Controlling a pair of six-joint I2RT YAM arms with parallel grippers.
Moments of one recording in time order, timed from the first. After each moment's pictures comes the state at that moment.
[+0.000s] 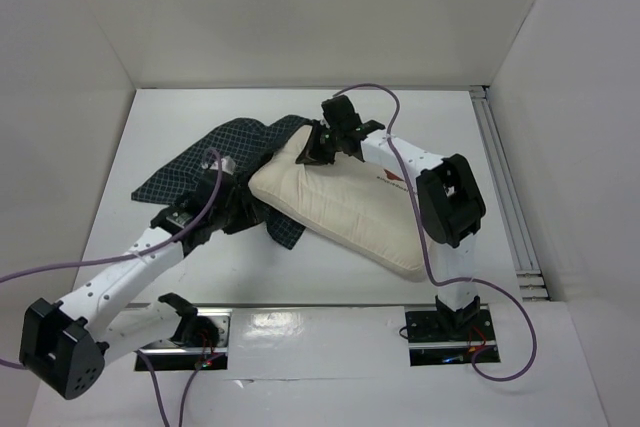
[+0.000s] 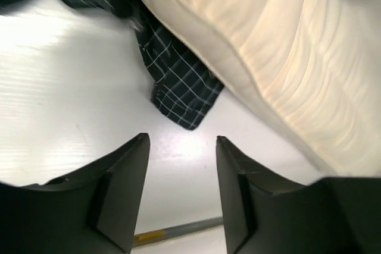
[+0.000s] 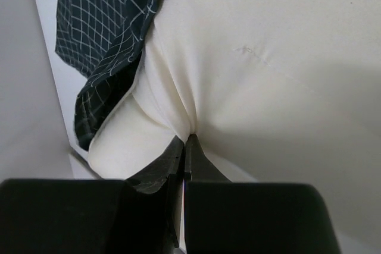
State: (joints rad) left arm -0.49 1.00 0.71 -0.50 -0.02 -0.79; right arm 0.55 2.01 1.58 -0.32 -0.31 0.80
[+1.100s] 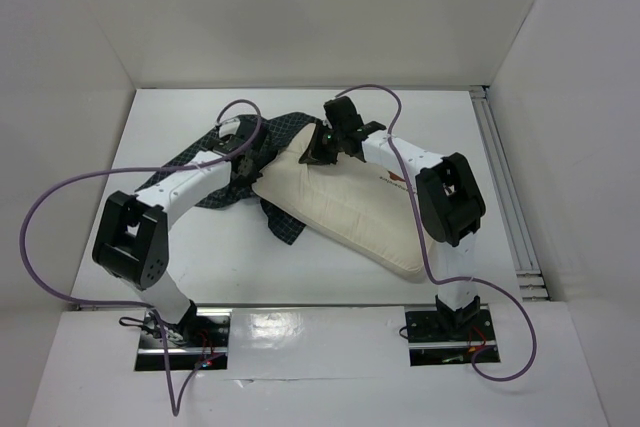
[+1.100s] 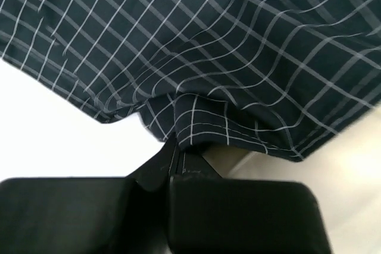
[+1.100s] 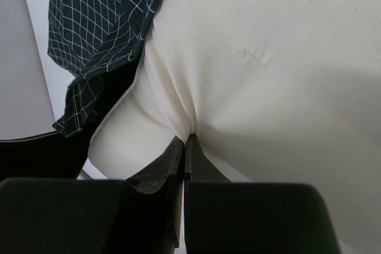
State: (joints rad) left arm -0.41 1.64 1.21 -0.66 -0.44 -0.76; right arm 0.54 2.02 1.56 -0.30 -0.28 0.78
